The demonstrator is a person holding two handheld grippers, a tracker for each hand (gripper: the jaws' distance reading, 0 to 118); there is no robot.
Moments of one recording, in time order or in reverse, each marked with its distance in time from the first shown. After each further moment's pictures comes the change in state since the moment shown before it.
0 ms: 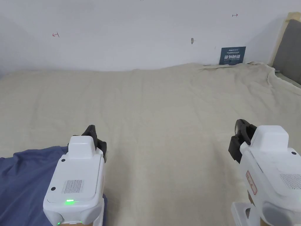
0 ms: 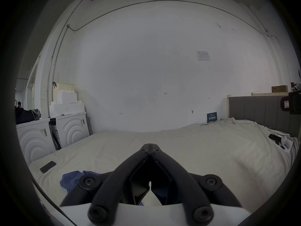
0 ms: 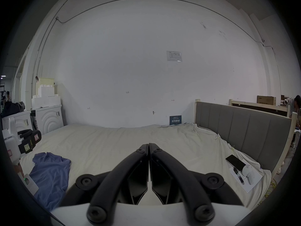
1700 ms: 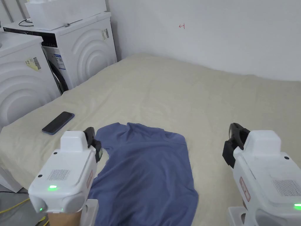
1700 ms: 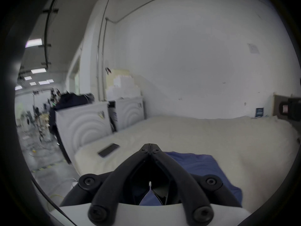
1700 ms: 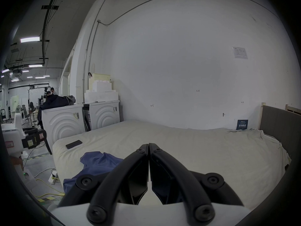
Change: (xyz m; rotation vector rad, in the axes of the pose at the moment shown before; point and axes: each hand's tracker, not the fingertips) left arm -0.238 -0.019 0.081 -0.192 0.389 0.129; right arm -0.230 -0.001 -0.042 -0.002 0.539 0.056
